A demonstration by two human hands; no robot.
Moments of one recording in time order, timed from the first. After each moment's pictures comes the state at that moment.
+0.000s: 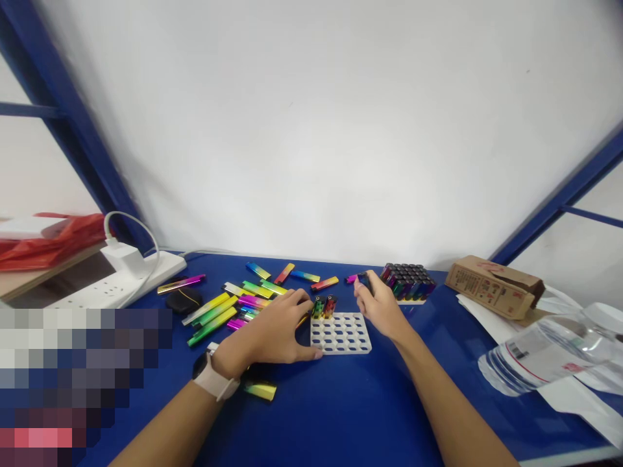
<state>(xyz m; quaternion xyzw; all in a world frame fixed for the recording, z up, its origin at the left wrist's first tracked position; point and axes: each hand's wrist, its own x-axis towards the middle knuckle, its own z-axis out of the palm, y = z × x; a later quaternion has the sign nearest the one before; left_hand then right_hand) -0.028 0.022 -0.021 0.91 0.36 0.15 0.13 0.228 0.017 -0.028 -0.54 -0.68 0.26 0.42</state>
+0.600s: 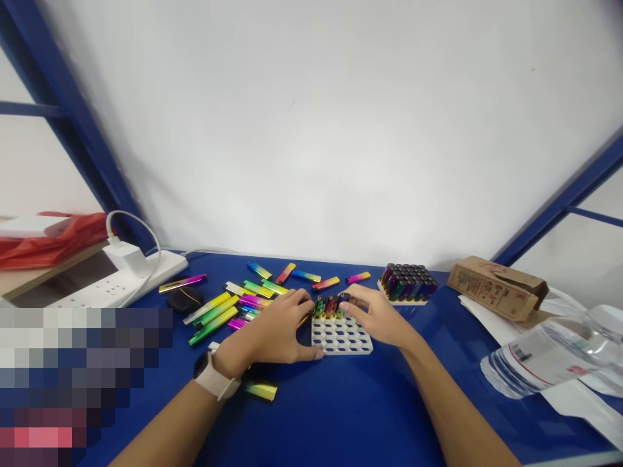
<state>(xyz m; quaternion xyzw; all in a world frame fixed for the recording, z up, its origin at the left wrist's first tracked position) -0.027 0.022 -0.020 0.91 0.36 0.14 0.12 0.223 0.008 -0.016 -0.46 -0.78 0.26 0.33</state>
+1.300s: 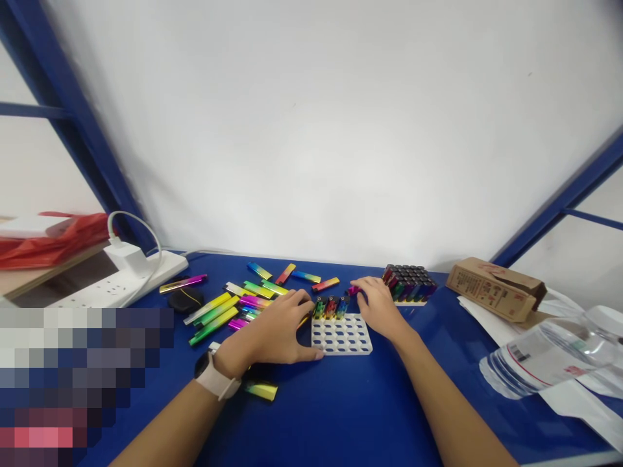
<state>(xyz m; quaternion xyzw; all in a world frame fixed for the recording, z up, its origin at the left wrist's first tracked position) -0.028 0.023 -0.023 0.92 0.36 0.13 0.11 0.251 0.040 -0.067 -0.59 -0.77 -0.01 0.23</state>
